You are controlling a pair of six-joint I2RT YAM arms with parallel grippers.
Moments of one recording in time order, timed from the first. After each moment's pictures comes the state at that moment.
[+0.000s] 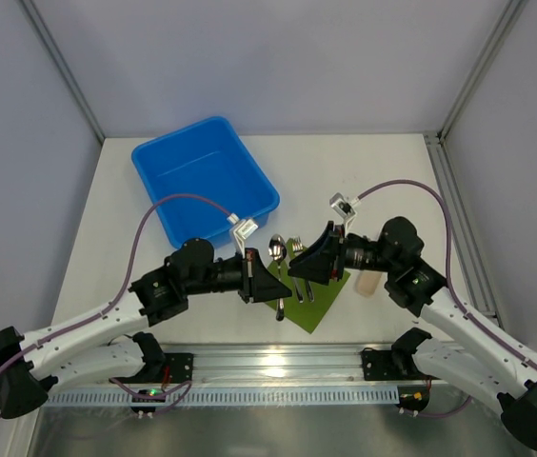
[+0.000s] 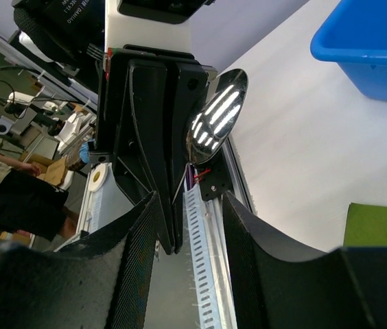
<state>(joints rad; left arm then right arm) -0.98 0.92 0.70 0.02 0.40 -0.90 0.61 0.83 0.63 0.19 -0.81 0.67</state>
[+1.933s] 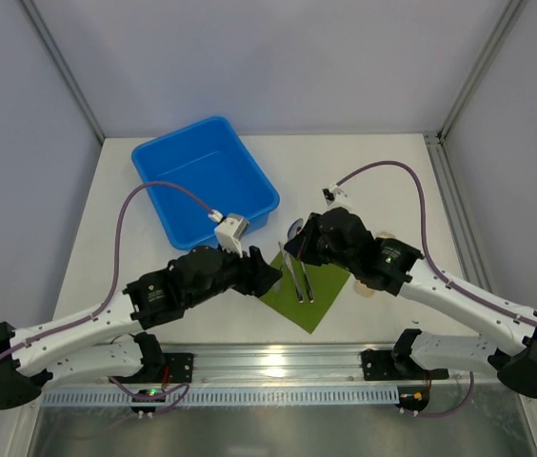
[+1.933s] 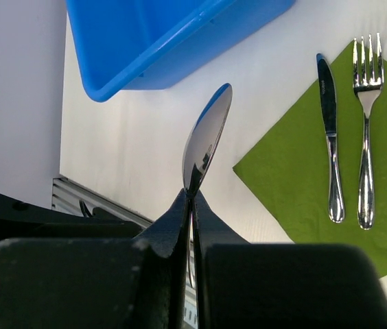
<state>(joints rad) -1.10 0.89 0.79 -0.23 -0.19 -0.64 0.92 1.10 1.00 -0.46 0.19 0.95</state>
